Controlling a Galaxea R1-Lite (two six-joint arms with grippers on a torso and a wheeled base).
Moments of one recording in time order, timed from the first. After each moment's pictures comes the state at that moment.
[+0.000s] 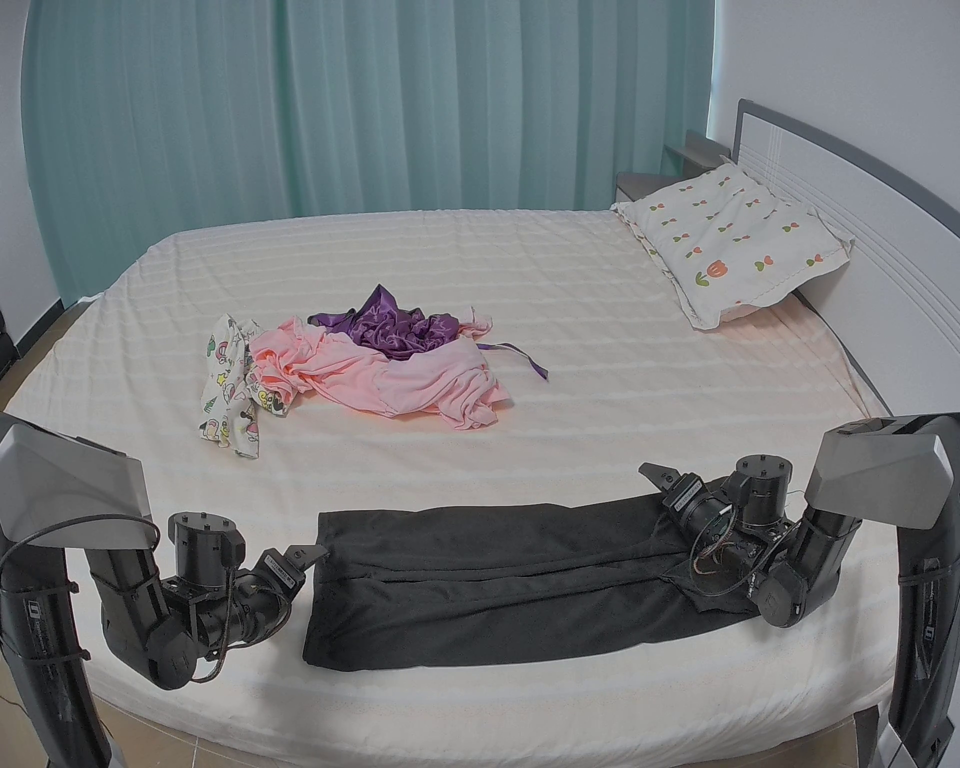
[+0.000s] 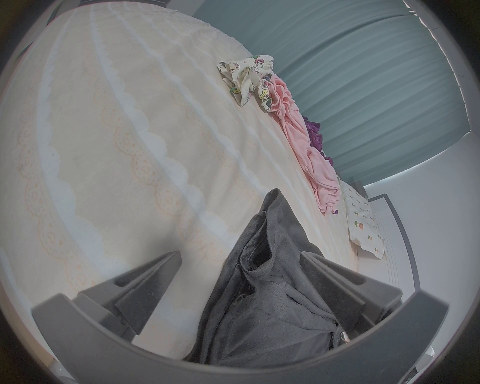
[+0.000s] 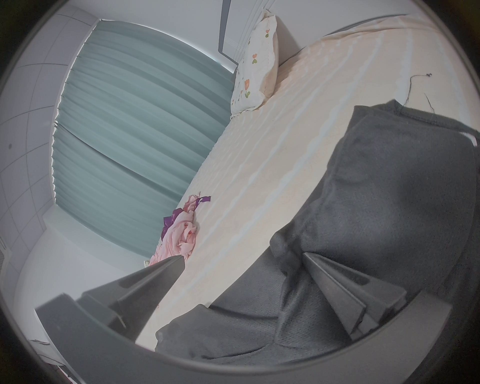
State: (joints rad) left arm -0.21 2.19 -0.30 -1.28 -0.05 -1.04; right arm 0.29 2.37 -0.68 -1.39 -0.02 0.97
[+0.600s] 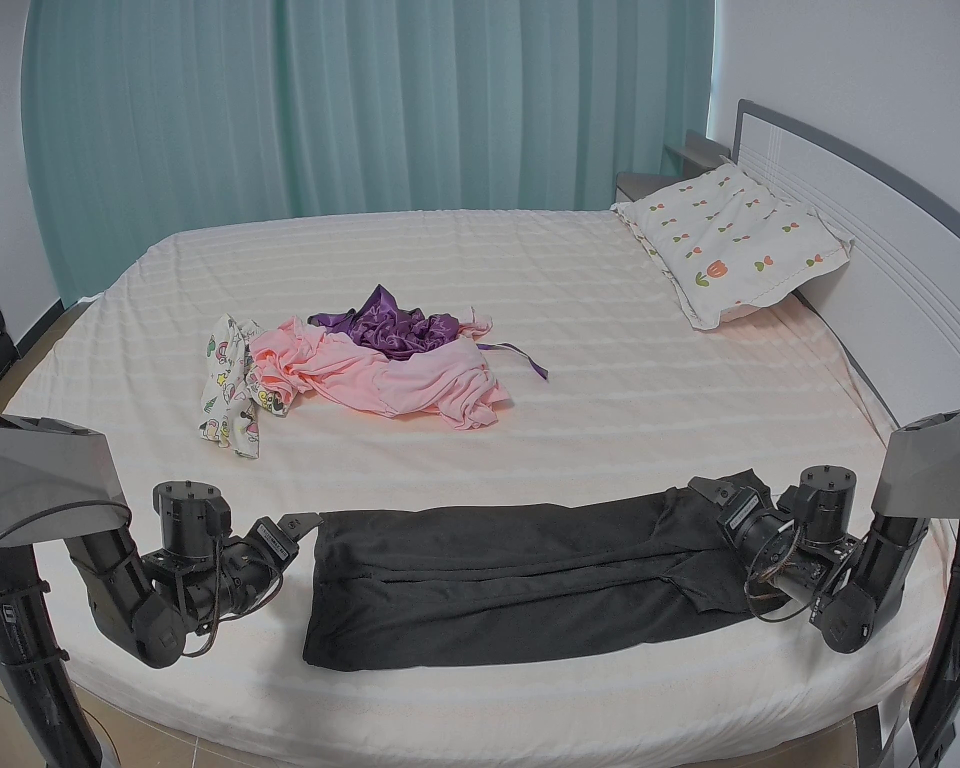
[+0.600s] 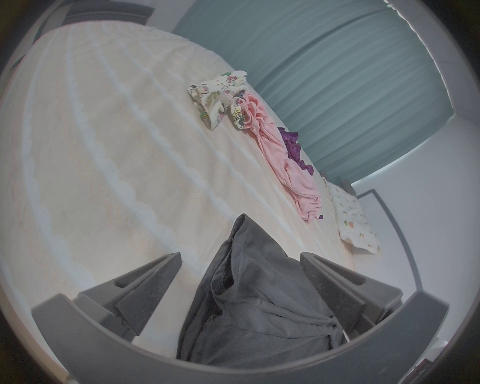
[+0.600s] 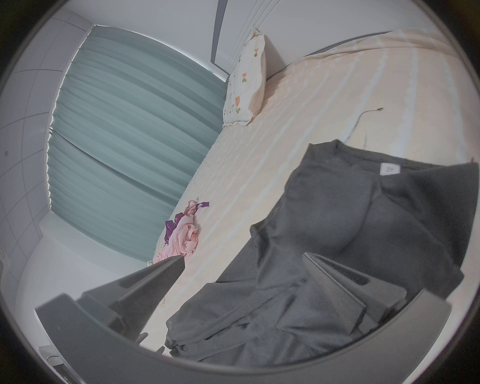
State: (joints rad) left arm -0.19 2.10 -0.37 -1.21 -0.05 -0.93; right arm 0.25 2.15 -0.35 -1.46 -0.02 0.99
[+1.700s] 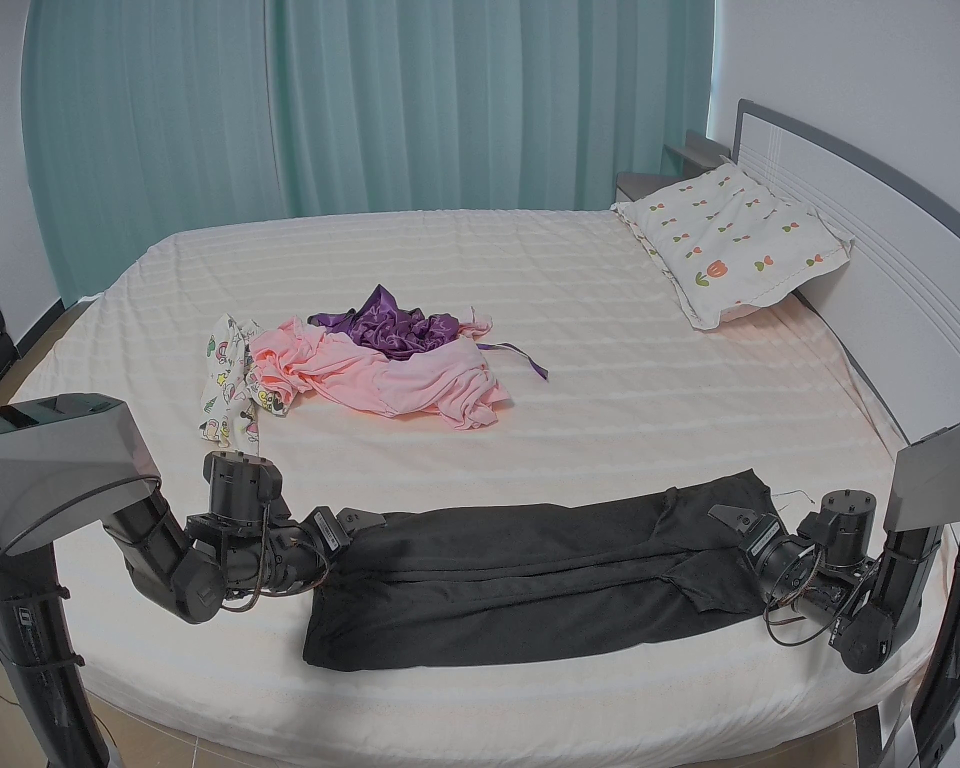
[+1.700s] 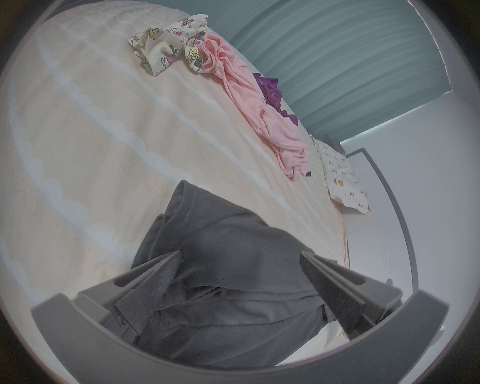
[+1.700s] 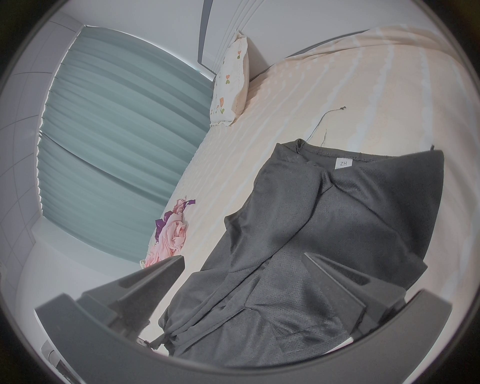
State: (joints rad) left arm -0.24 2.15 -0.65 -0.87 -0.27 -0.85; right arm 0.21 2.14 -0.19 -1.55 -0.01 1.00
